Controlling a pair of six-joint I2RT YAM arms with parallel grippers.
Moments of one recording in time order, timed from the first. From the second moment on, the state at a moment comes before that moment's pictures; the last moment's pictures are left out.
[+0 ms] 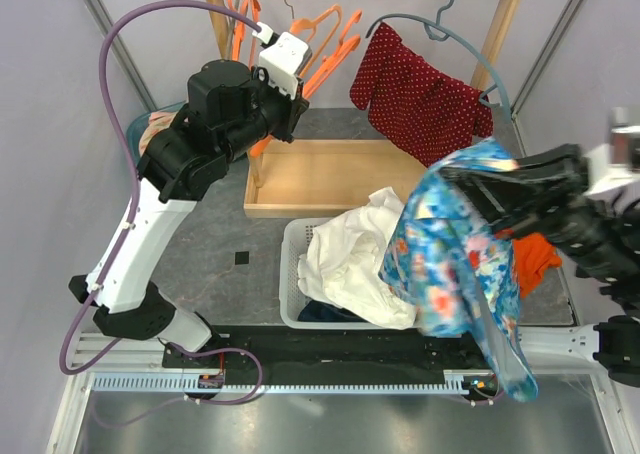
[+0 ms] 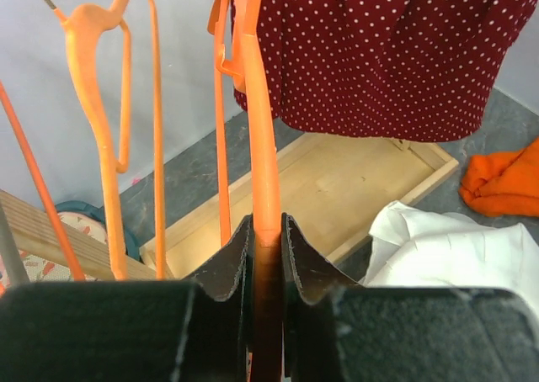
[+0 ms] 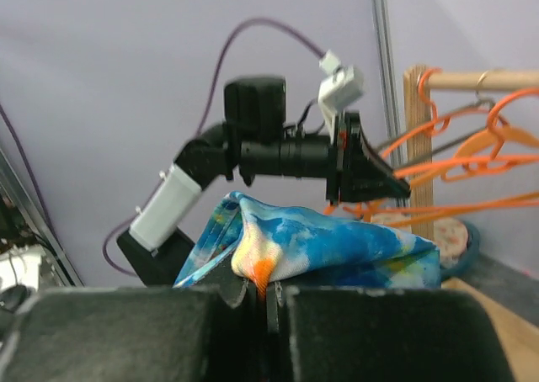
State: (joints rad) left arm -0.75 1.50 2.16 -0.85 -0.15 0.12; right arm 1.23 0.85 1.72 -0.37 0.18 0.20
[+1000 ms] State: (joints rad) left arm -0.72 1.67 2.27 -0.76 -0.24 0.12; right arm 1.23 0.98 1.31 -0.35 0.26 0.32
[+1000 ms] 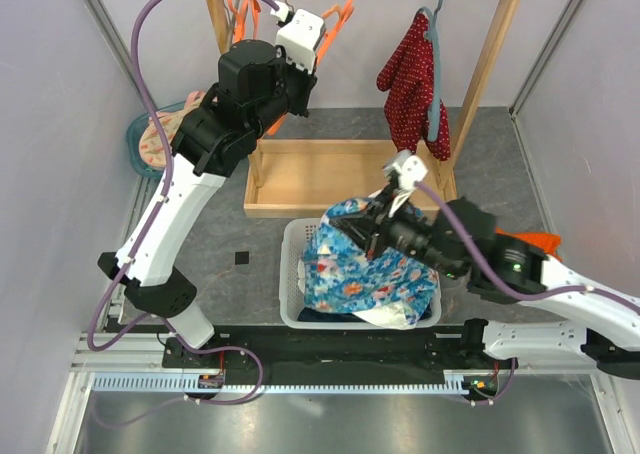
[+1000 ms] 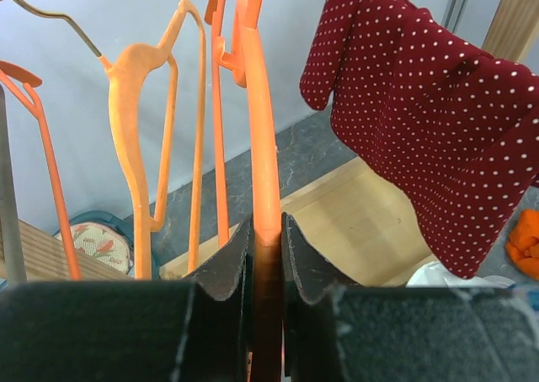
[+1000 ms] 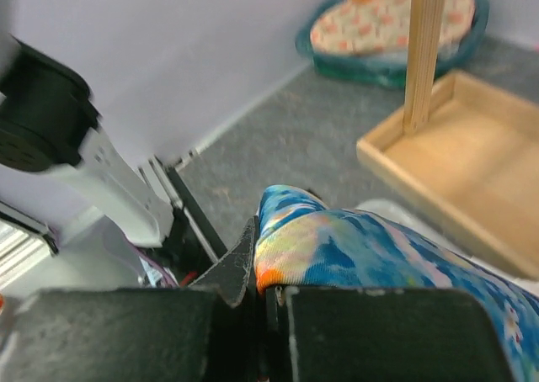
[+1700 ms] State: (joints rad) left arm -0.60 1.73 2.33 -0.74 -0.16 0.01; right arm 1.04 1.14 0.63 0.08 -0.03 0.66
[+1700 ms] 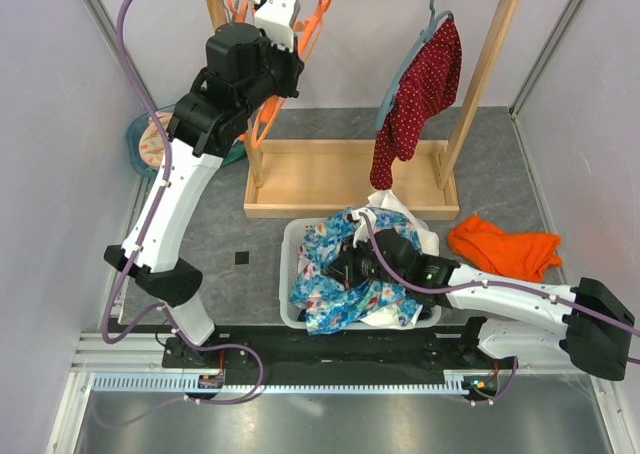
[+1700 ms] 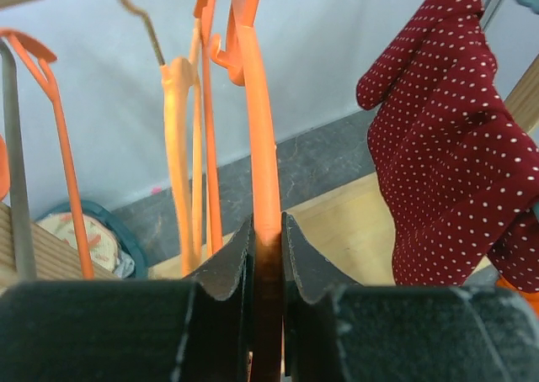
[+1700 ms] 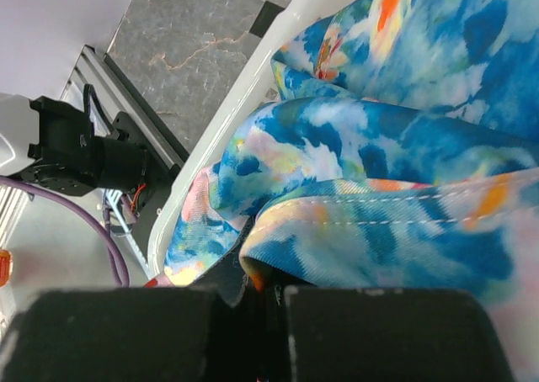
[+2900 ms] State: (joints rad) left arm -0.56 1.58 2.27 -0.77 0.04 -0.07; right arm 0.99 1.45 0.59 0.38 -0.16 0.79
